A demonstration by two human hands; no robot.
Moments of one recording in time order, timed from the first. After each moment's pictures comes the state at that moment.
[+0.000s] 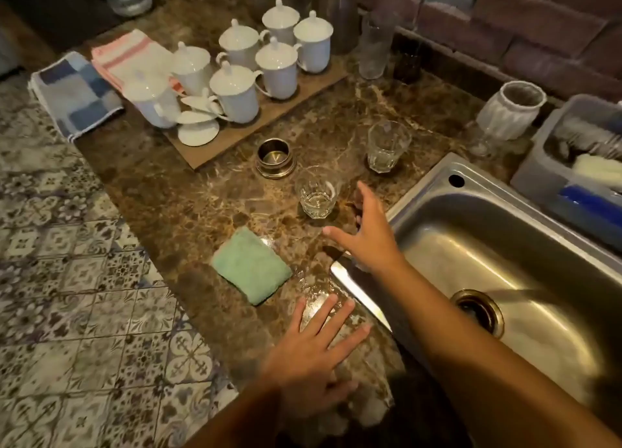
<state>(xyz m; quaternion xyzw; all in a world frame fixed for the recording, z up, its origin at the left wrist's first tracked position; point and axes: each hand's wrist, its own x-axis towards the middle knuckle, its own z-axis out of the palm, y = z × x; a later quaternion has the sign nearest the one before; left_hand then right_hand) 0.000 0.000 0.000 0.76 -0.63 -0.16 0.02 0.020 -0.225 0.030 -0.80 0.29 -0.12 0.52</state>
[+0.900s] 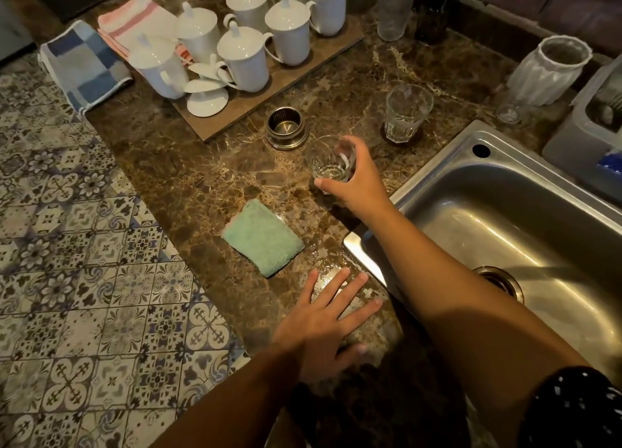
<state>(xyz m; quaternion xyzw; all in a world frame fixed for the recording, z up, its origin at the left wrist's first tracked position) 0.003 0.001 -0.006 0.76 -0.63 -0.12 0.01 0.064 -0.222 0.037 -0.75 0.26 -0.14 0.59</state>
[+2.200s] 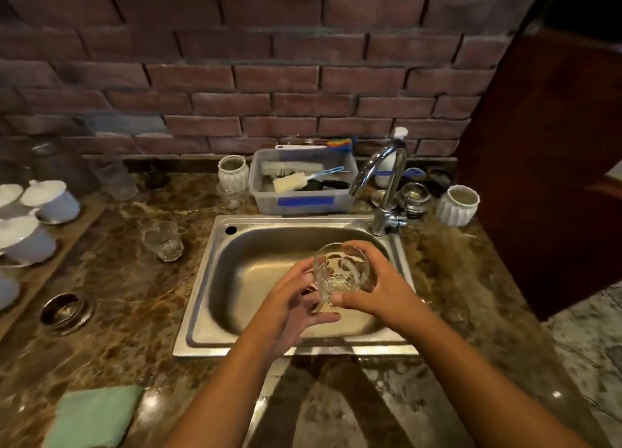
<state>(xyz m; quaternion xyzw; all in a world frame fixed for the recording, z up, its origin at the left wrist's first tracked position) -0.125 -0.150 0.179 0.40 -0.30 -0.74 0.46 -0.315 -0.176 0.205 -0.63 0.48 -0.33 0.51</state>
